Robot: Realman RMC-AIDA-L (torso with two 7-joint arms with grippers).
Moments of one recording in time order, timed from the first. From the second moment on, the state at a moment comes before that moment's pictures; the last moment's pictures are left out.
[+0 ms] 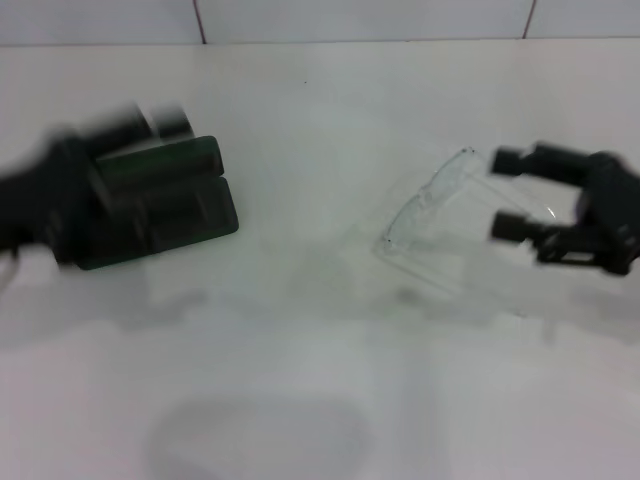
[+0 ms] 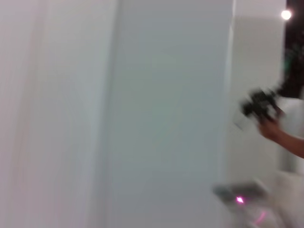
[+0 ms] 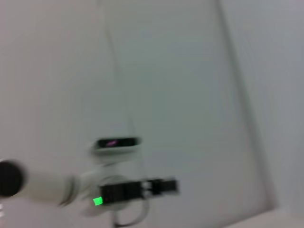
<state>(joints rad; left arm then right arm) -0.40 -1.99 0.70 0.64 1.59 2.01 -1.28 0.45 2.01 -0.88 -0.64 -1.55 -1.84 1.32</state>
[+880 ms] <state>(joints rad) -0.60 -2.08 0.87 1.44 2.23 1.50 -1.83 0.31 2.01 -0.51 -0.57 -1.54 -1.89 1.25</state>
